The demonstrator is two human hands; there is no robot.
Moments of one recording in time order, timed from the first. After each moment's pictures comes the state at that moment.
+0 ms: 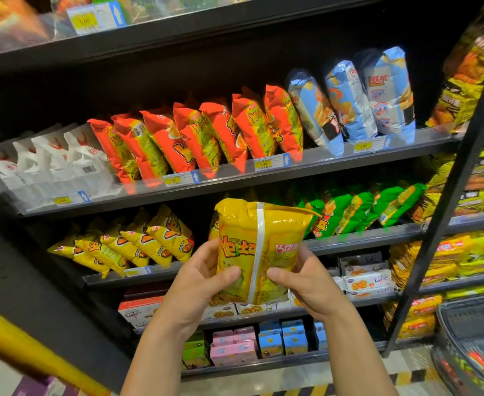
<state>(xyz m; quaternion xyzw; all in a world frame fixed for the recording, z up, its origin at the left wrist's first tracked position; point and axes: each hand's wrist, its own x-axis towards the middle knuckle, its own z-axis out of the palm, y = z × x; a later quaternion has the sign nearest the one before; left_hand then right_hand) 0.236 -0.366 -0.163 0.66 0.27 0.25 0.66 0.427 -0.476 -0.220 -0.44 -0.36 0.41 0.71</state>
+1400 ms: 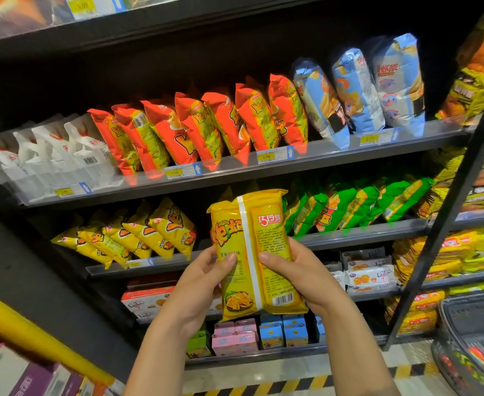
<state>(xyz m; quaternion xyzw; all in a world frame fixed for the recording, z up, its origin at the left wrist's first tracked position) 0.241 -0.366 -0.177 0.59 0.33 0.23 0.70 0.422 -0.474 -0.206 -0.53 -0.33 0.45 0.64</state>
